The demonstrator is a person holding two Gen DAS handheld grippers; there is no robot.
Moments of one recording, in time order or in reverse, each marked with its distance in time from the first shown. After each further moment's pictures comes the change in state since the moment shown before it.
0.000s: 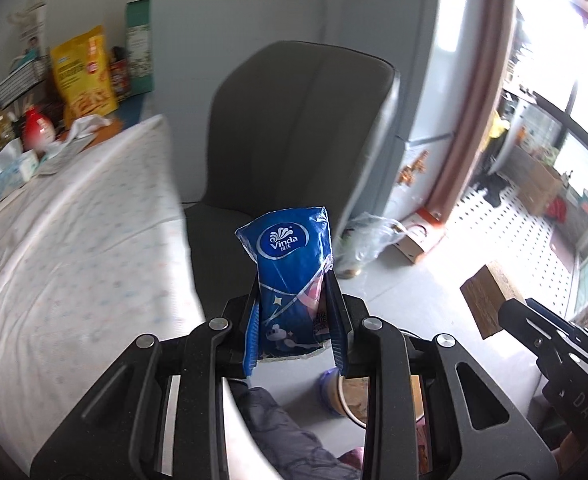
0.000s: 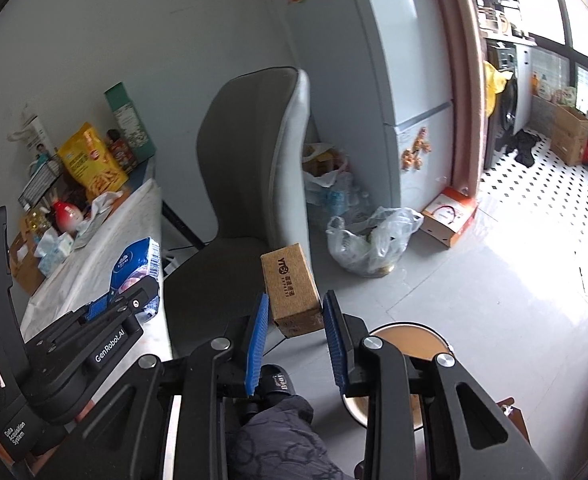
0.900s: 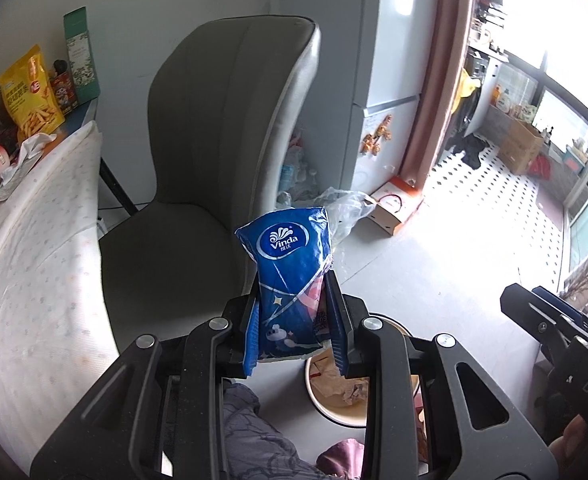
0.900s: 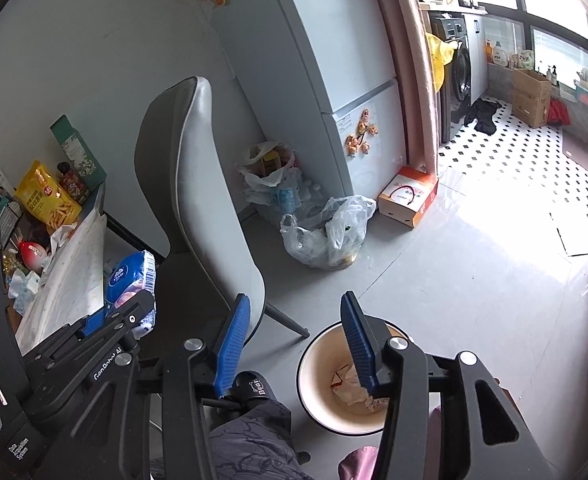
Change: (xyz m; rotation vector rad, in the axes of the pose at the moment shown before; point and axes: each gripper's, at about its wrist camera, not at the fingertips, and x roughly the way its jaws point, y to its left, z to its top) left arm 0.041 -0.073 0.001 0.121 0.072 -0.061; right arm 0.013 -0.088 0.001 0.146 0.005 -0.090
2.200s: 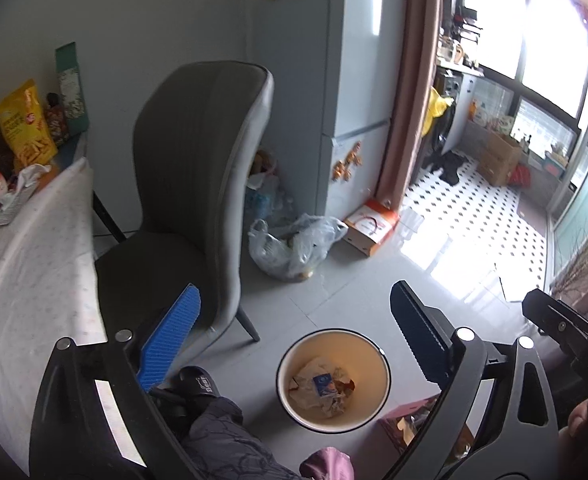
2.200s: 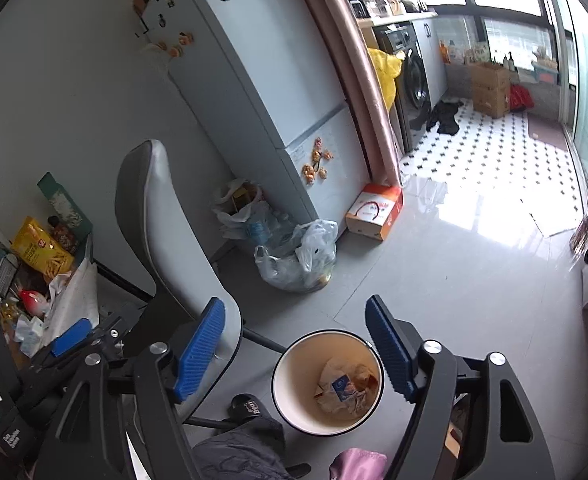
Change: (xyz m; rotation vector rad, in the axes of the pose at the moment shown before) left arm -0.069 -0.032 0.003 0.022 -0.117 -0.035; right arm -0.074 -0.059 -0.002 0.094 -0.122 -0.033
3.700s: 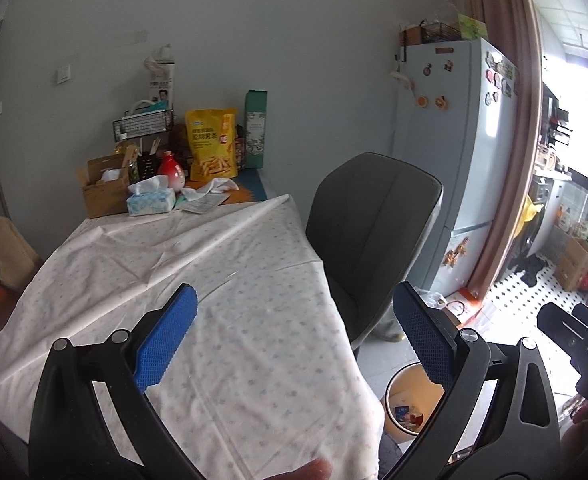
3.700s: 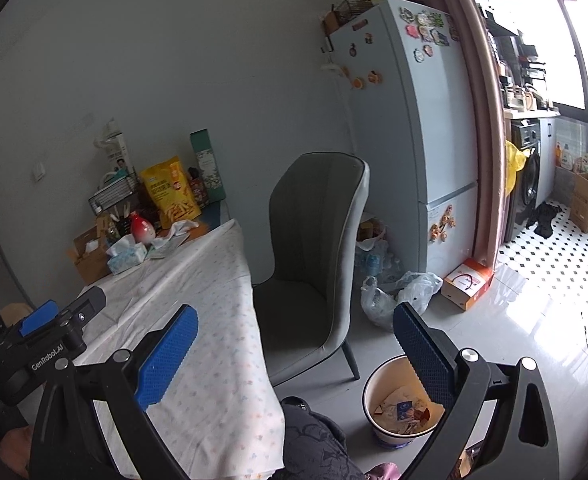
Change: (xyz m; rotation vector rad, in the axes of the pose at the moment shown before) left arm -0.252 0.158 -0.099 -0.259 -0.281 0.351; right arm -0.165 0.166 -0.097 -0.376 -0.121 0.334
